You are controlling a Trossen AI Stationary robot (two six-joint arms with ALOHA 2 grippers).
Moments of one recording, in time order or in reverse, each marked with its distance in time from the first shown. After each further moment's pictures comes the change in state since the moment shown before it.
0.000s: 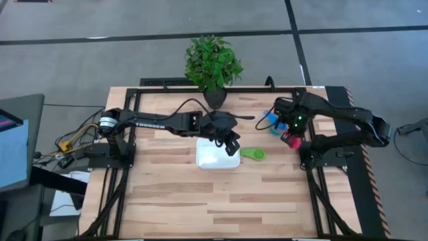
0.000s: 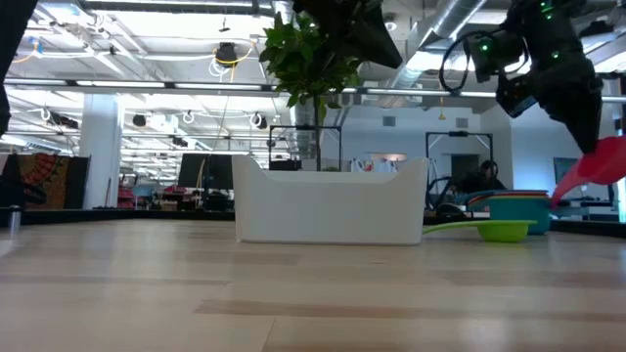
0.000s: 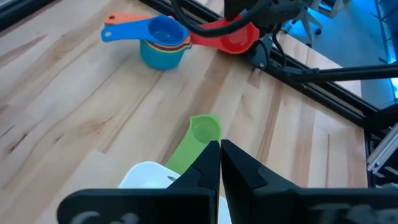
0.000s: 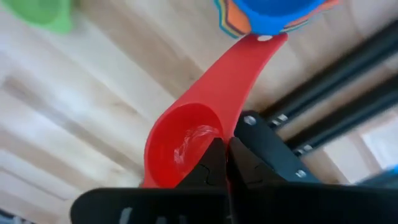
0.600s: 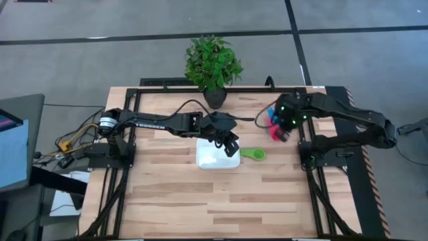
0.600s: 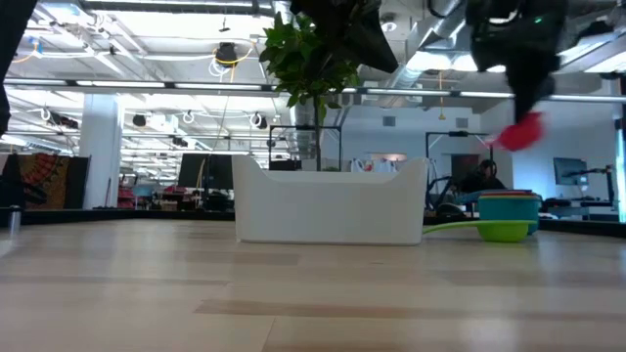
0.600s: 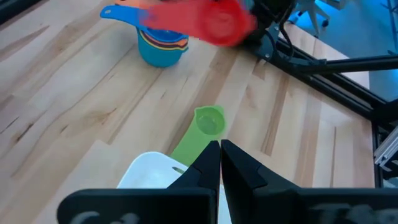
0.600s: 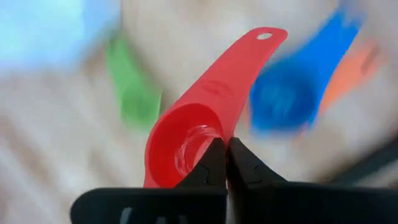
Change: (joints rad) left arm -0.009 0.000 0.000 -0.035 -0.006 -0.001; right arm 0.114 -0.105 0.114 0.226 0.000 0.050
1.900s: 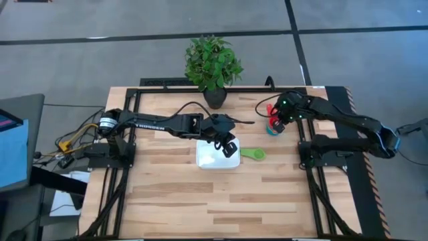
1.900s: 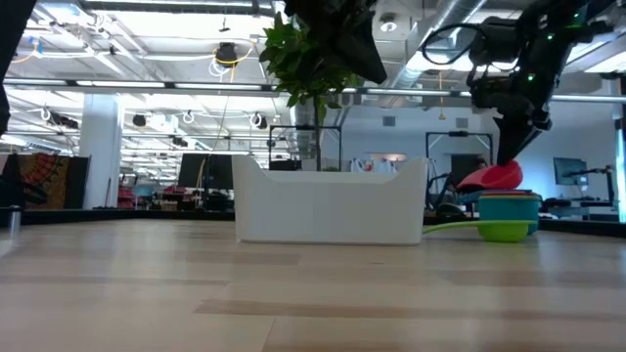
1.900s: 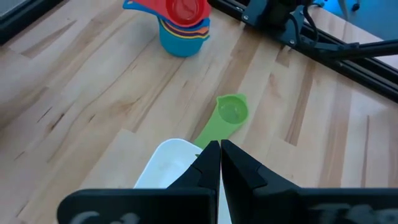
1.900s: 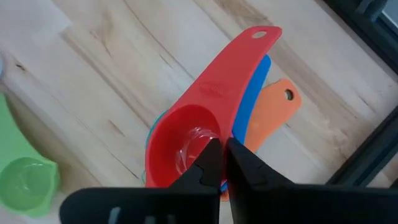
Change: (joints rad) left arm -0.011 0.000 0.000 -0.069 -0.073 0.033; right arm -0.242 -0.069 -0.280 0.396 0.147 -0.165
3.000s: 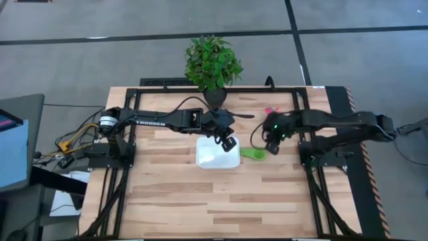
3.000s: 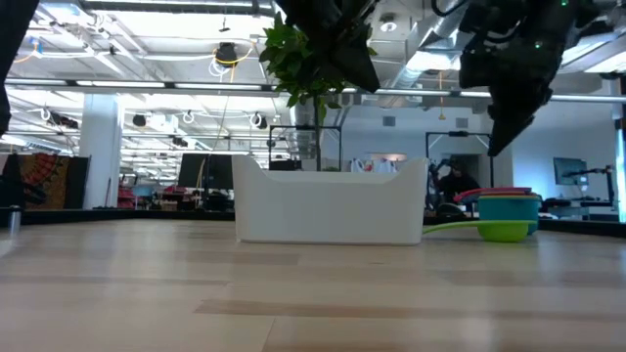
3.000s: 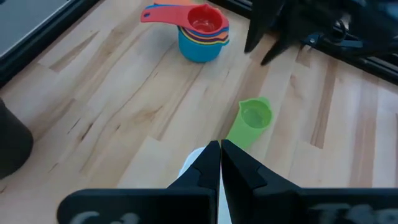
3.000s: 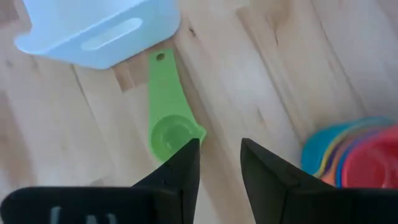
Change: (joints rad) left arm 0.052 0.000 0.000 -0.010 0.001 0.087; right arm 0.470 0.071 0.035 0.047 -0.107 0.182
